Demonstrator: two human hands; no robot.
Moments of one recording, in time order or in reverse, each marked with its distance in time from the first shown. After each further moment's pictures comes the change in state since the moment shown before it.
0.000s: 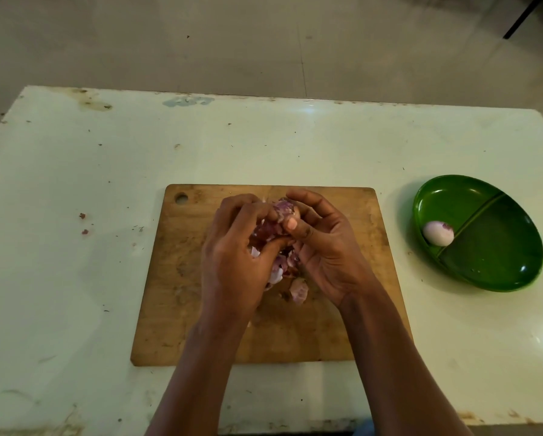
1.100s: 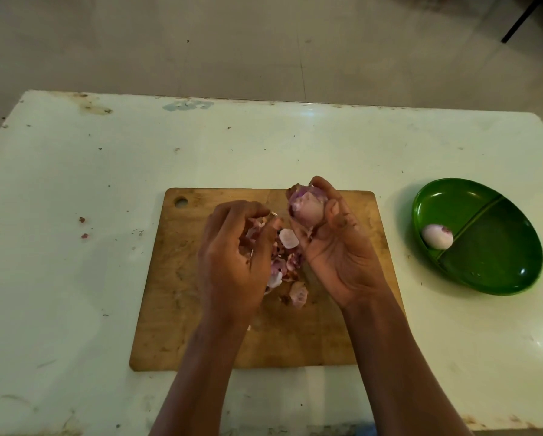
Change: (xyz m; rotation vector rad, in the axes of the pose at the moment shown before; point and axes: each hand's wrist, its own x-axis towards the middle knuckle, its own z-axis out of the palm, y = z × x) left_hand 0.001 0.006 0.001 -0.090 0.086 -0.125; right_hand 0.002 -0.003 -0.010 0.276 -0.035 -0.078
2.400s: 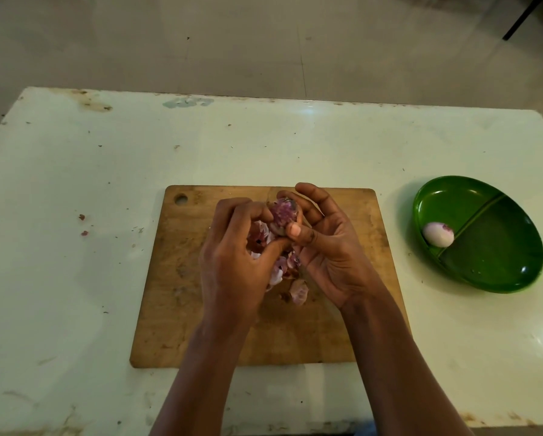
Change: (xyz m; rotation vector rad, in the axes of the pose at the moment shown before) left_hand -0.002 -0.006 0.001 0.058 -0.018 0.125; right_hand -0.002 0.002 0.006 -0.149 -0.029 0.101
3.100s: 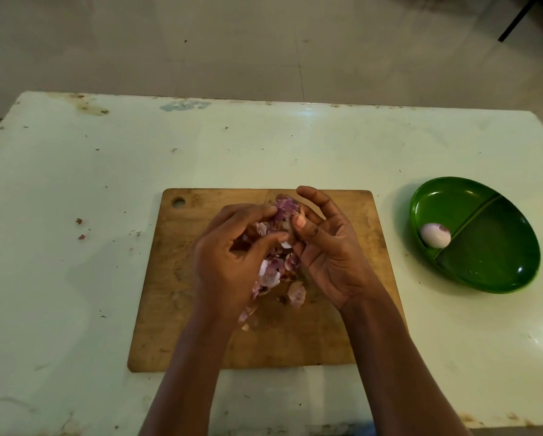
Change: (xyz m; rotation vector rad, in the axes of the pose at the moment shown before) left_hand 0.006 0.003 -0.007 -0.206 -0.063 -0.111; right_hand -0.002 -0.003 0.000 0.013 0.080 0.000
